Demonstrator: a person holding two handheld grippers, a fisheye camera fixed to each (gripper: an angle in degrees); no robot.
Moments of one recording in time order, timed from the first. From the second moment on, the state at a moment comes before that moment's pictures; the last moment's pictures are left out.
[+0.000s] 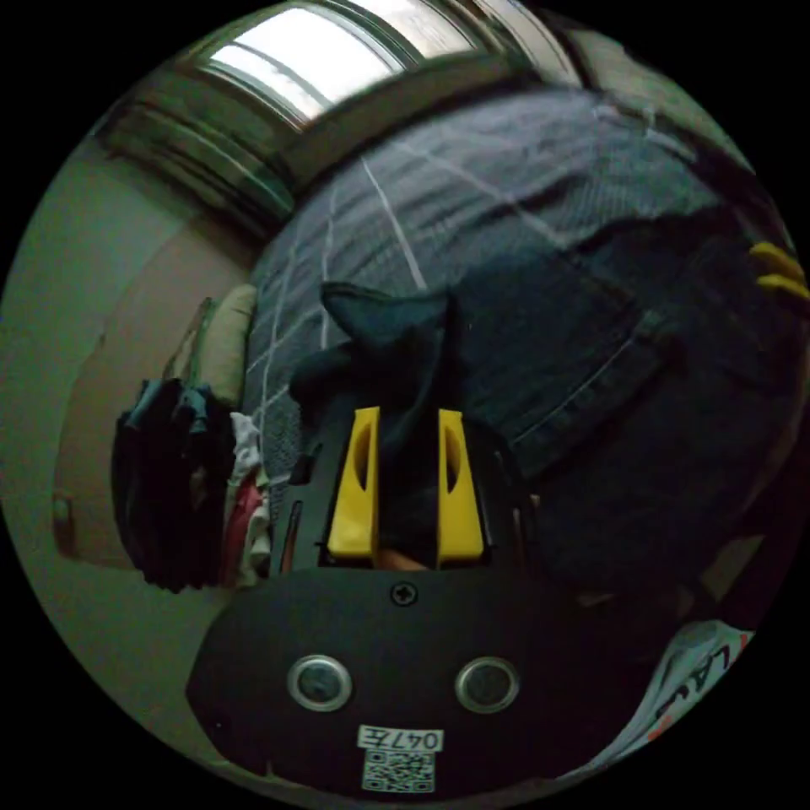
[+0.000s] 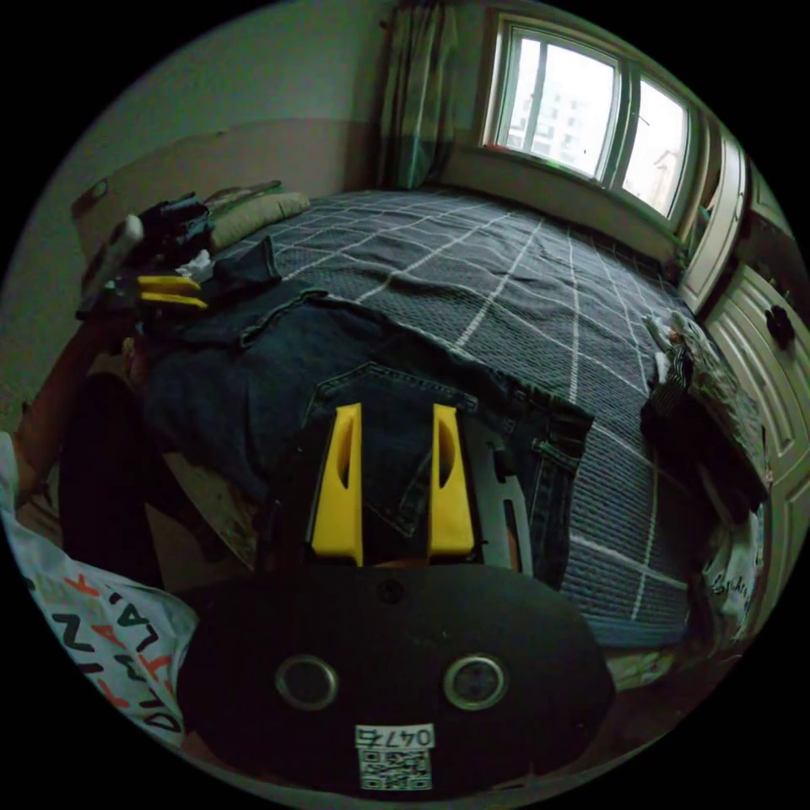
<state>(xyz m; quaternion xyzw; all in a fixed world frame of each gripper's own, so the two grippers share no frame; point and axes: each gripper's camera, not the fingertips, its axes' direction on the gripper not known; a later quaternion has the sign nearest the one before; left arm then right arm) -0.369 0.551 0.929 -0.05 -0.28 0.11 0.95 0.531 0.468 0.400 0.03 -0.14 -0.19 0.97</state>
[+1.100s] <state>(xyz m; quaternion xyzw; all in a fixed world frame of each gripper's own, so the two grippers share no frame) -0.733 0.721 0.960 0.15 -0.07 -0.18 0.97 0.530 0.341 0.568 -0.08 -0.10 -0.15 0.98</state>
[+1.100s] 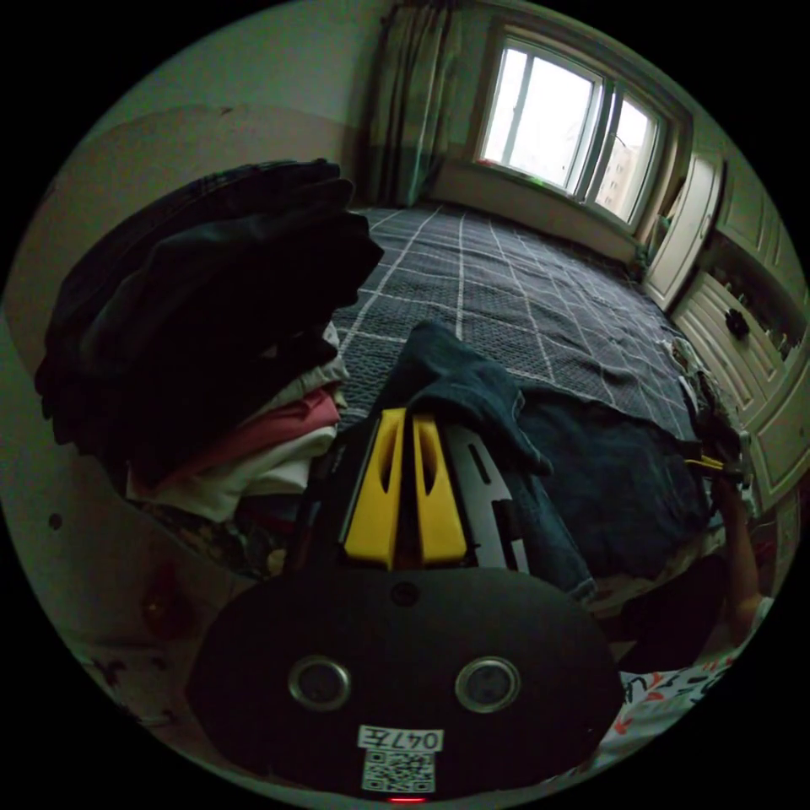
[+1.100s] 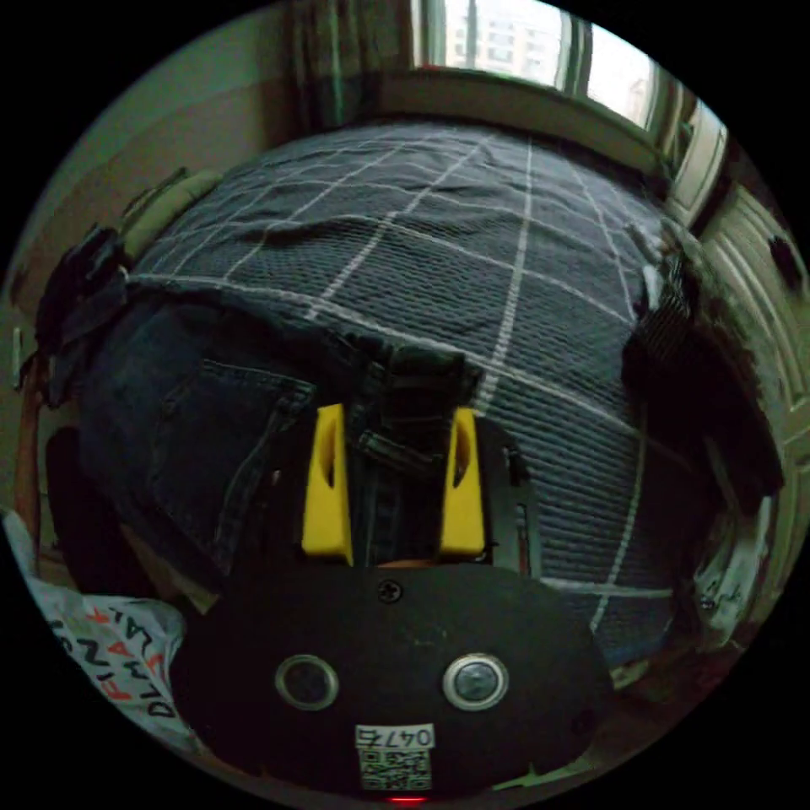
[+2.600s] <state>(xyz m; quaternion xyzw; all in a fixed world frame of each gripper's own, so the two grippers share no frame) -0.712 0.534 1.127 0.24 0.17 -0.21 0.93 0.042 0.221 0.609 -0.07 -0.37 -0.37 0.85</state>
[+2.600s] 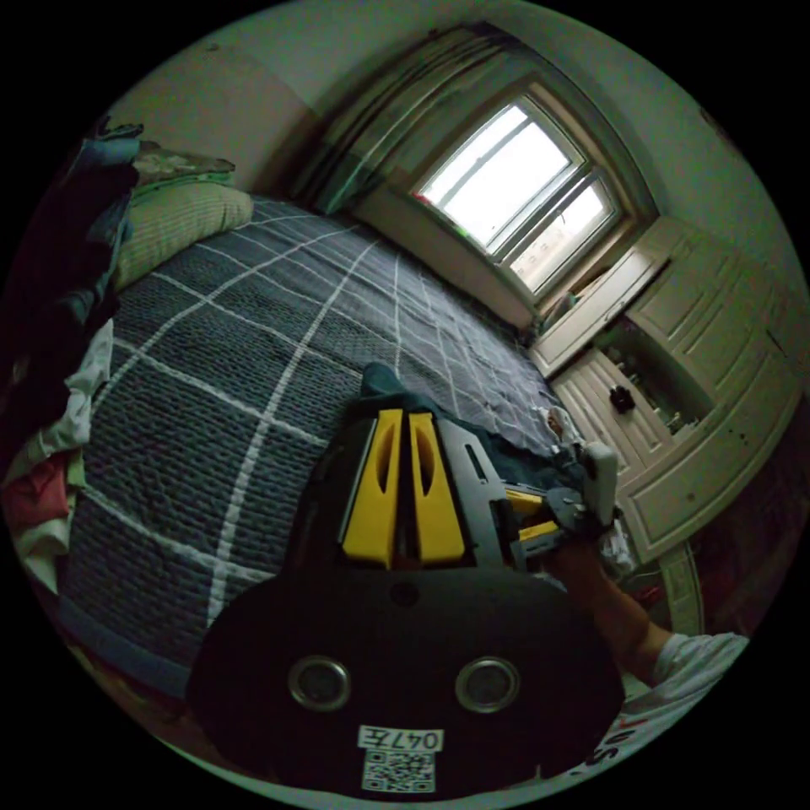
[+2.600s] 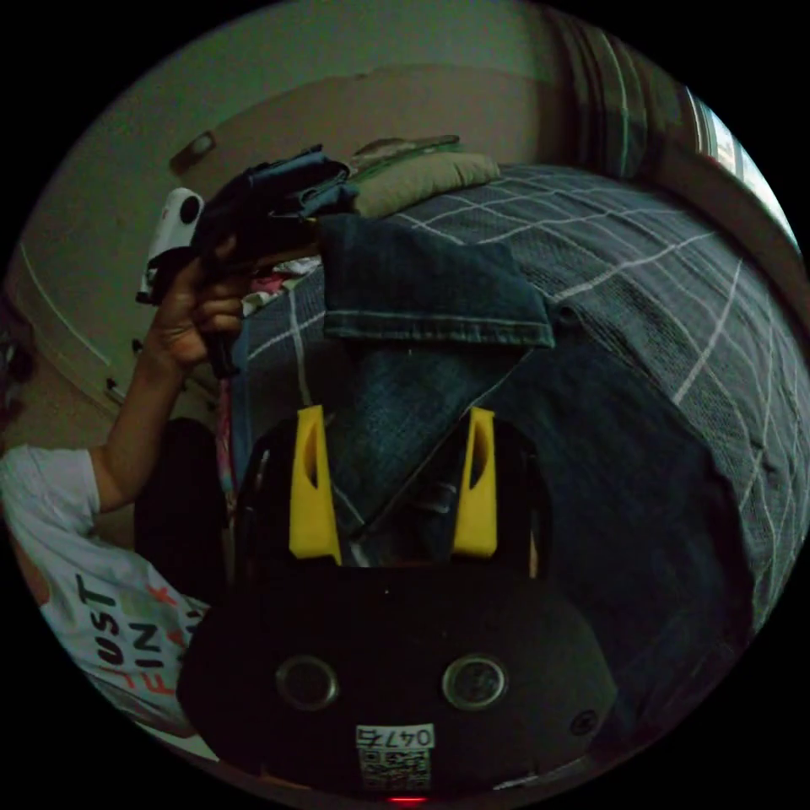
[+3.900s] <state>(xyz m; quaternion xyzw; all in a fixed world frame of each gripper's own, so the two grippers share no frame) -0.593 0.415 1.073 0.13 -0.14 -0.11 0.98 0.148 0.393 0.422 0.20 -0.29 -0.28 0.89</state>
